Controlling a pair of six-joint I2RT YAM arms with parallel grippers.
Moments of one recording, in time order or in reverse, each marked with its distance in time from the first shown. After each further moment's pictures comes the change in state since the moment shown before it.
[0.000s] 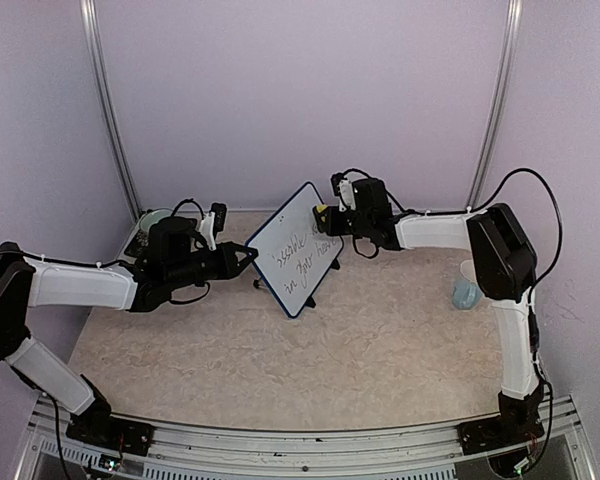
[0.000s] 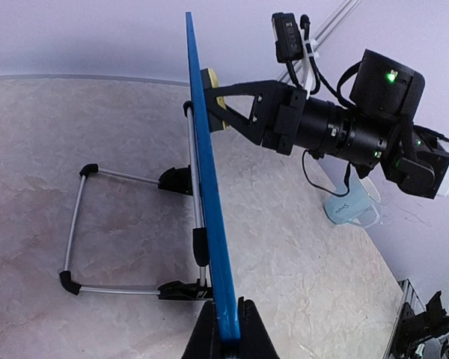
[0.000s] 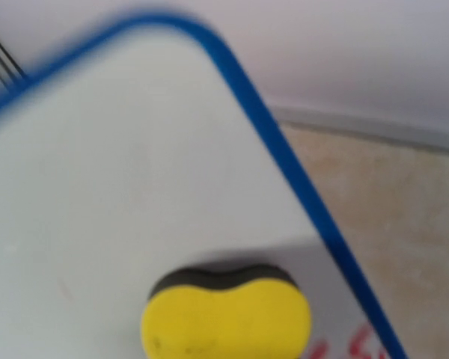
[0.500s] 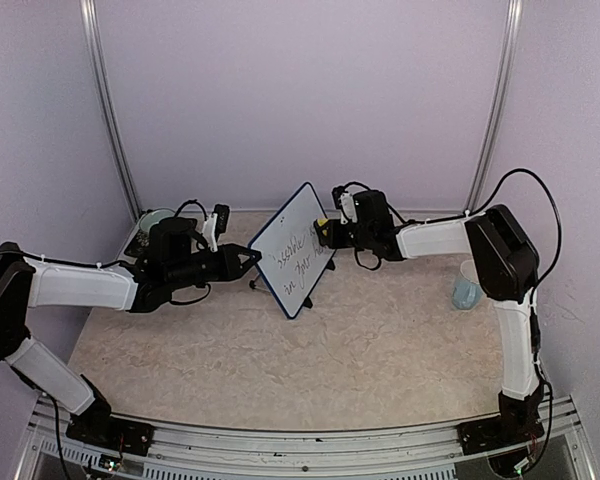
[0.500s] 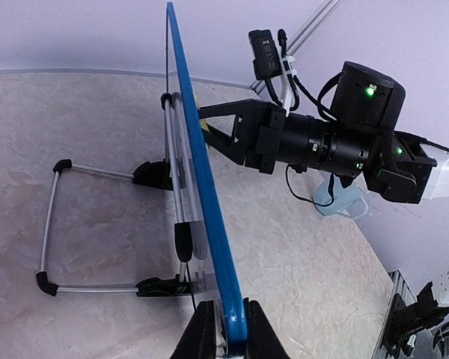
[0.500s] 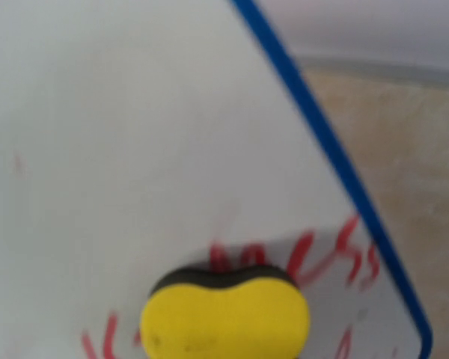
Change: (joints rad) left arm -0.003 0.000 0.000 0.002 0.034 -0.006; right arm 0.004 -0.024 -0.135 0.075 -0.015 0.032
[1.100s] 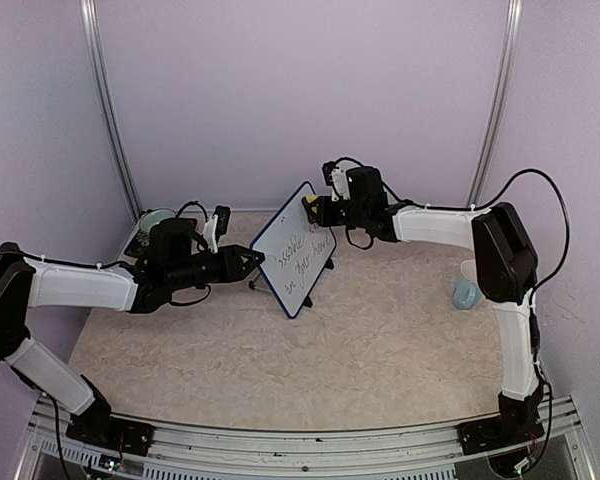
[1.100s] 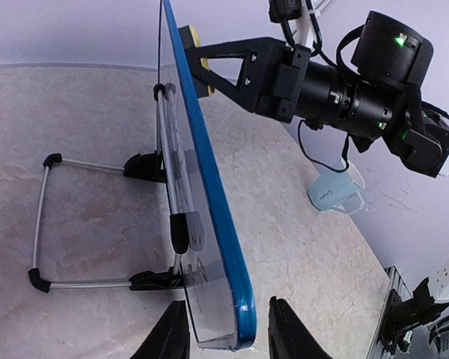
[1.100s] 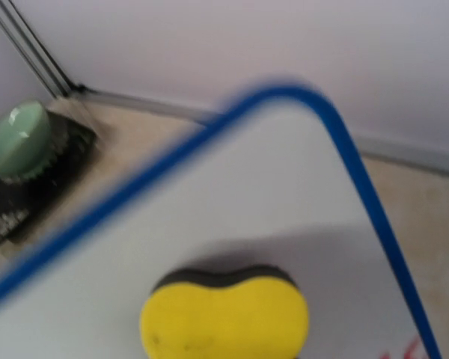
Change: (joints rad) left arm -0.002 -0.001 -0.005 -0.002 0.024 -0.006; right arm 0.025 0.000 0.176 -0.113 -0.016 -0.016
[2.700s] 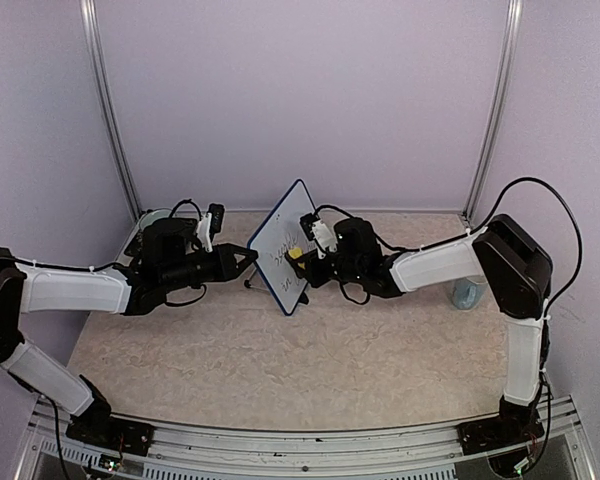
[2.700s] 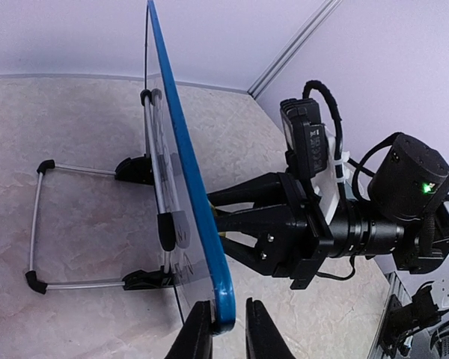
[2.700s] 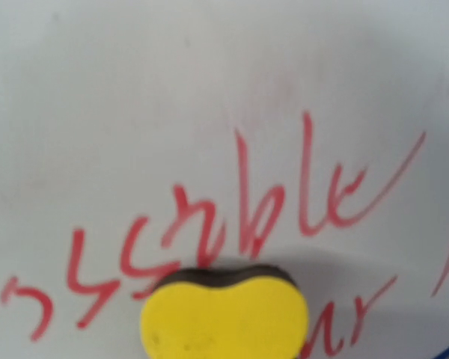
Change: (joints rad) left arm 0.004 -0.048 -0.024 0.000 -0.020 0.001; right arm 0.182 -0.149 -0.454 0.257 0.031 -0.145
